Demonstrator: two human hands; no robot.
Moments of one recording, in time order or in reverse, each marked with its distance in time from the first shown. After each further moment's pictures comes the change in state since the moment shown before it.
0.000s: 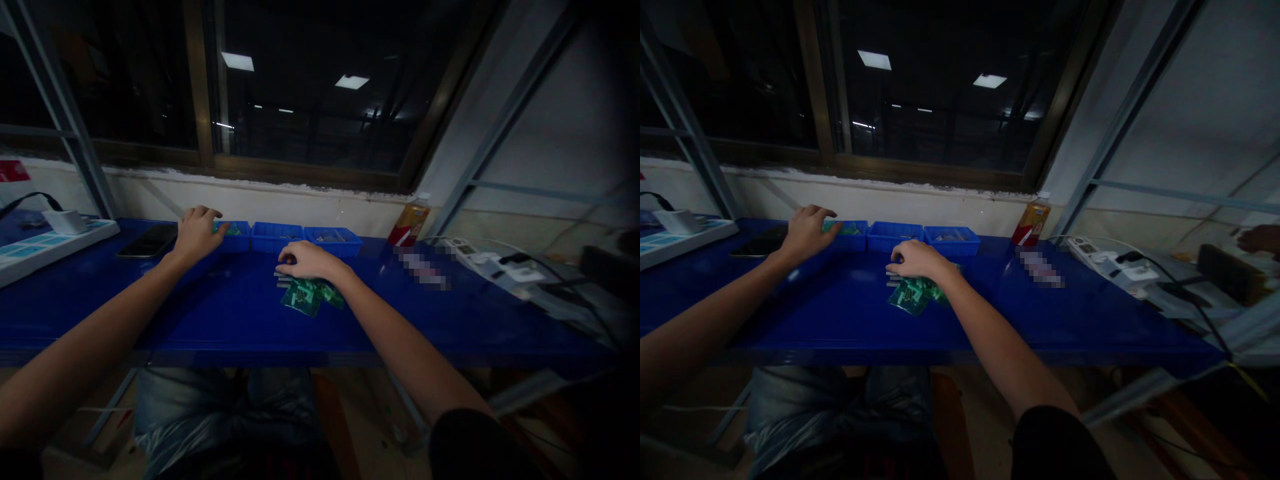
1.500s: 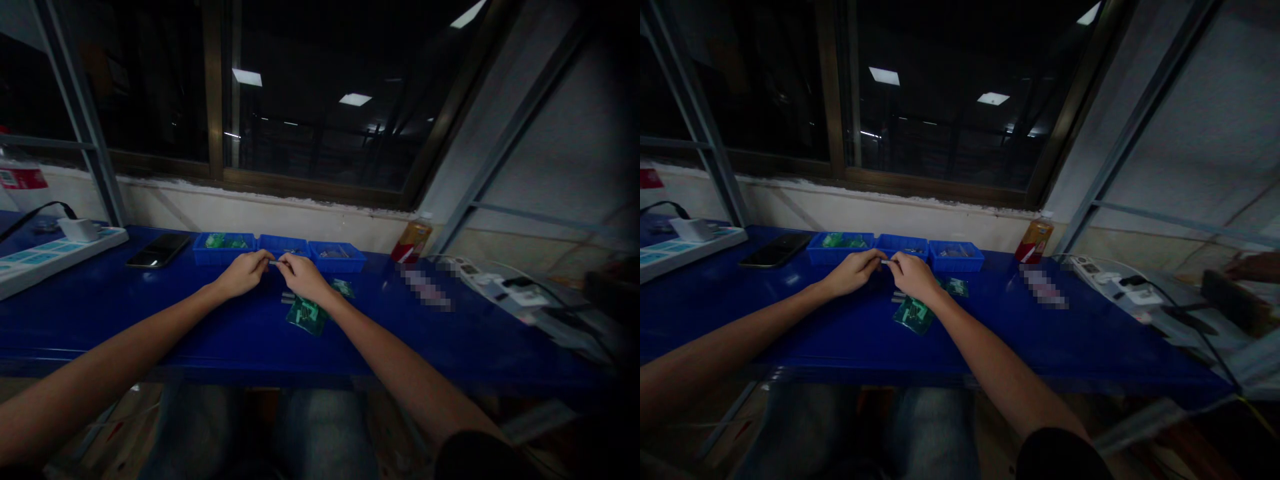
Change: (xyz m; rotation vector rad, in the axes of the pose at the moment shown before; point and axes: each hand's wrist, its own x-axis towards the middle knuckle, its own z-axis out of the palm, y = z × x) left_hand -0.027 0.059 0.014 -0.580 -0.283 0.348; right_hand 0.009 -0.011 0.023 0.114 0.309 0.024
